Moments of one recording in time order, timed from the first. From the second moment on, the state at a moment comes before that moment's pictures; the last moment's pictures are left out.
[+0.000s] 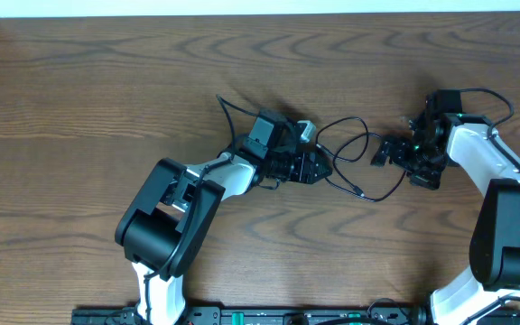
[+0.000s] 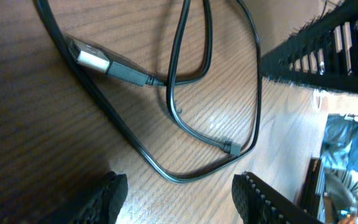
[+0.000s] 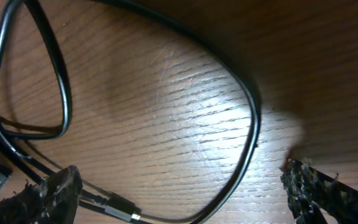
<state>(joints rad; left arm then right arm) -0.52 1.99 0.97 0.15 0.75 -0.48 -0.05 1.81 1.09 -0.78 -0.27 0.36</state>
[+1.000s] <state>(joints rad) -0.54 2.00 0.97 0.30 0.16 -0.40 -0.05 1.82 1.09 -0.76 -0.31 0.37</state>
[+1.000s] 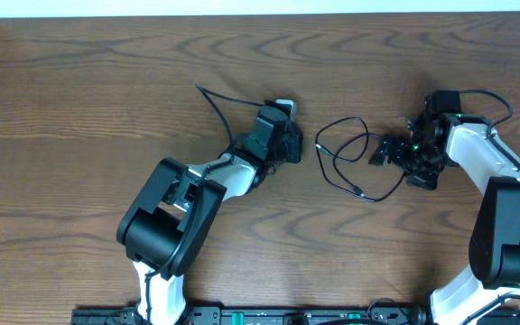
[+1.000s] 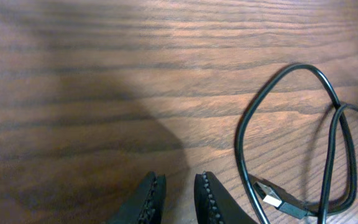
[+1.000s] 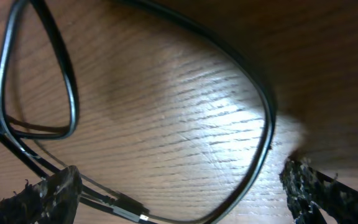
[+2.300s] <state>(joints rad) -0.65 2.05 1.00 0.33 -0.08 -0.12 -0.08 1.82 1.09 -0.76 -0.28 0.38</state>
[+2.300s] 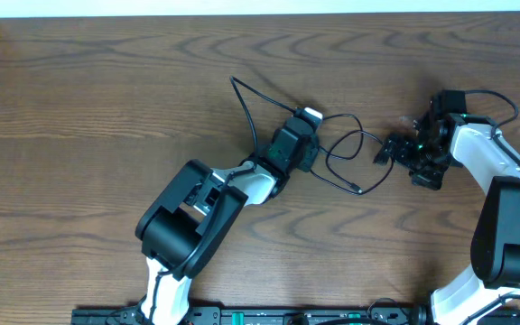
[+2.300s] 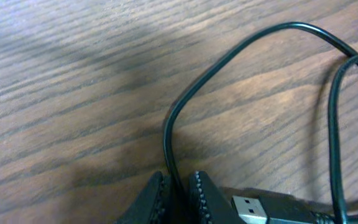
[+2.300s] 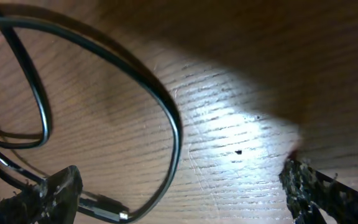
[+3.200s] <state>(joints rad) -0.58 1.94 0.99 0.28 -0.16 -0.09 -0.08 1.82 1.09 -0.73 -0.29 0.37</state>
